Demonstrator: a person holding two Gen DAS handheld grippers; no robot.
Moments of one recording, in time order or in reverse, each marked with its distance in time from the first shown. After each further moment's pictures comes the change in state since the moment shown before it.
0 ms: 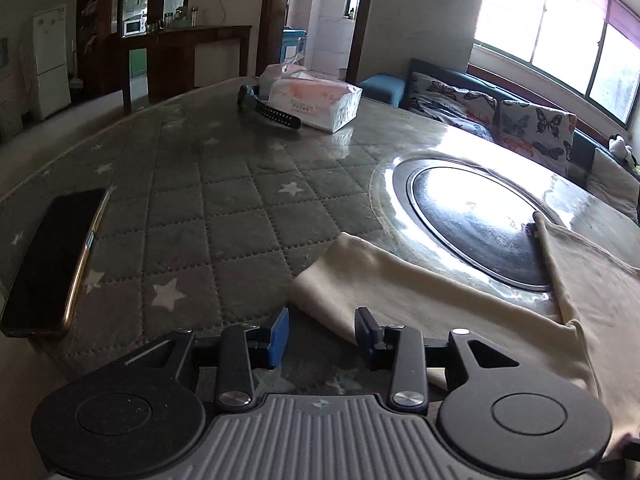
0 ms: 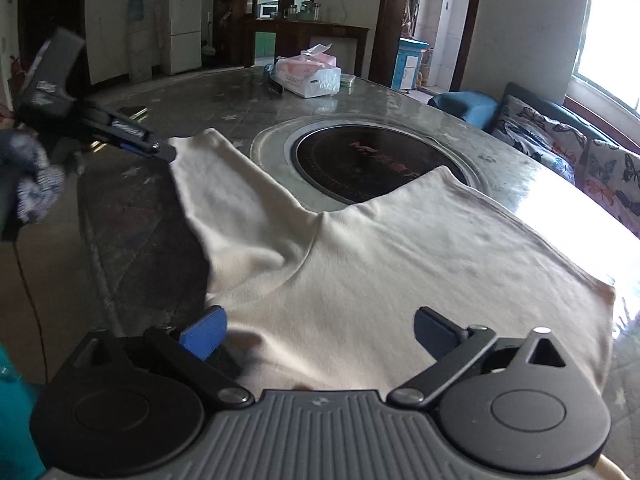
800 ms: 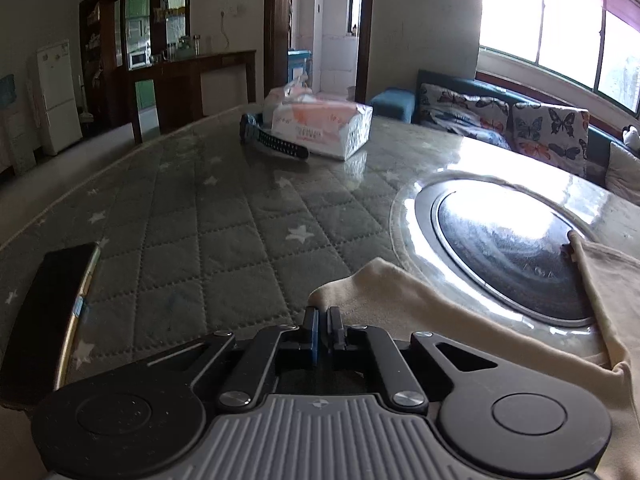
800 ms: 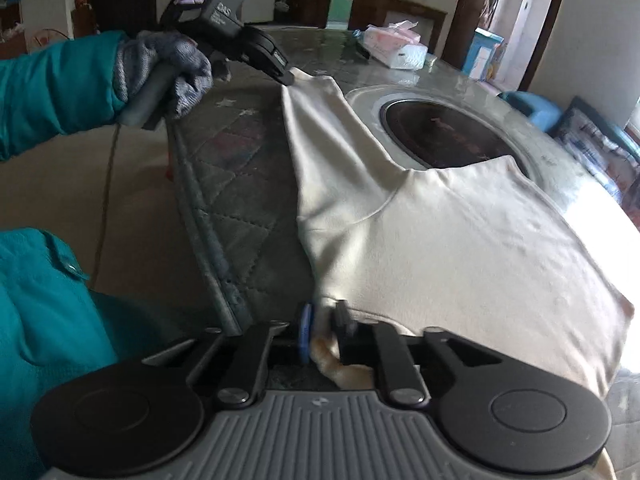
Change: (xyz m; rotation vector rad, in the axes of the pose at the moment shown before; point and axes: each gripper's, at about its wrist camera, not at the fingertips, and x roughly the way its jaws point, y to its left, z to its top) left arm 0.033 -0.008 0.025 0.063 -0.061 0.063; right arm -0.030 0.038 -0.020 -0.183 0.107 0.134
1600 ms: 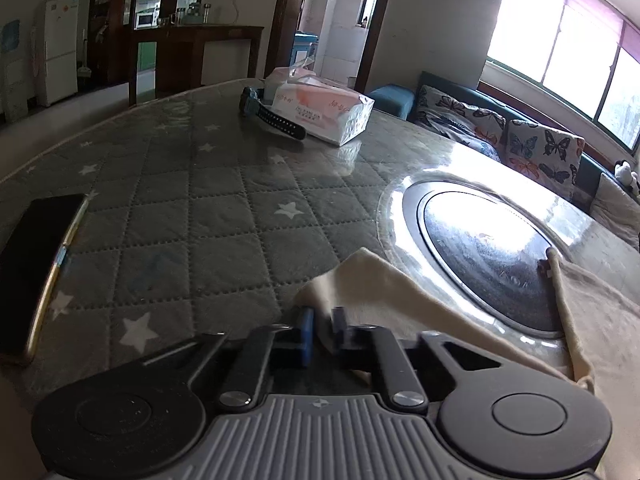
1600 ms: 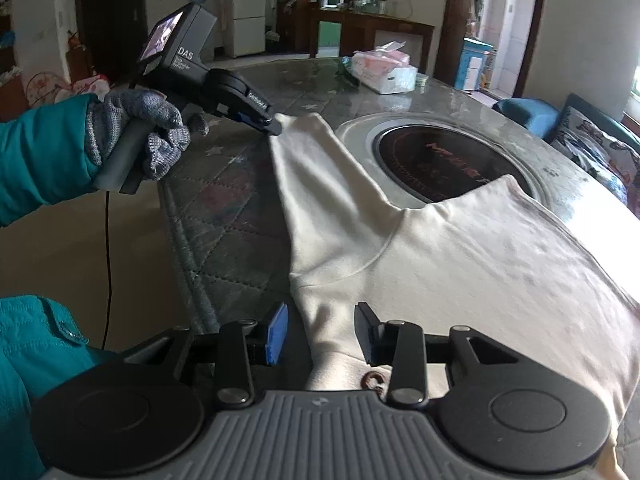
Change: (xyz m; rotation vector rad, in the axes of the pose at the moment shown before) left arm -0.010 0.005 -0.001 -0.136 0.021 -0.089; right arm 0.006 -0.018 0.018 0.091 -0.090 0.022
